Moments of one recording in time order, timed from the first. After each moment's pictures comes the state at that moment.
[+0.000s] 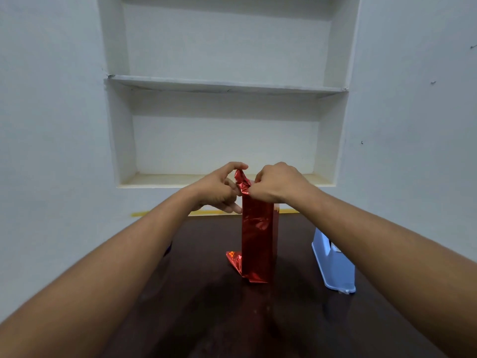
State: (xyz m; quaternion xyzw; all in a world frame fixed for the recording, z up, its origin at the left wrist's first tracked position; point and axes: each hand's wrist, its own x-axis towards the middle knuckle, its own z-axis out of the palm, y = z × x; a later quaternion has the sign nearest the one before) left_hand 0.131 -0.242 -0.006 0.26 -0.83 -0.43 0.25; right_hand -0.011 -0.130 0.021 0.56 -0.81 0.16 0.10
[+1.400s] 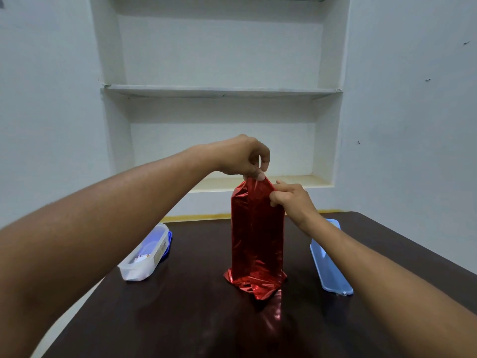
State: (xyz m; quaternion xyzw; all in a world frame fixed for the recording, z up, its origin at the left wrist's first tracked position) left_hand 0.085 -0.213 0.088 0.16 -0.98 0.00 0.15; right_hand -0.068 -0.120 -0.038 0.54 -0.60 0.58 -0.13
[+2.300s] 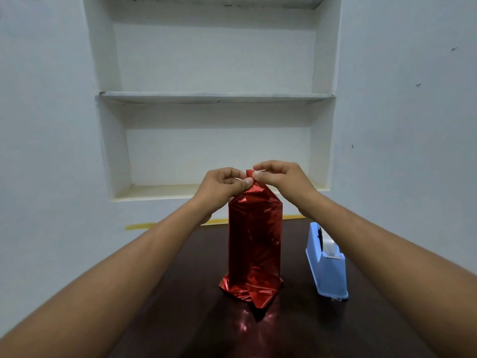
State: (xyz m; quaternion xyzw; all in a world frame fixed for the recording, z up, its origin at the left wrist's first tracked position) left_hand 0.095 -0.216 -0.005 0.18 -0.75 -0.47 0.43; right_hand -0.070 -0.115 0.009 0.57 -0.54 0.60 -0.13
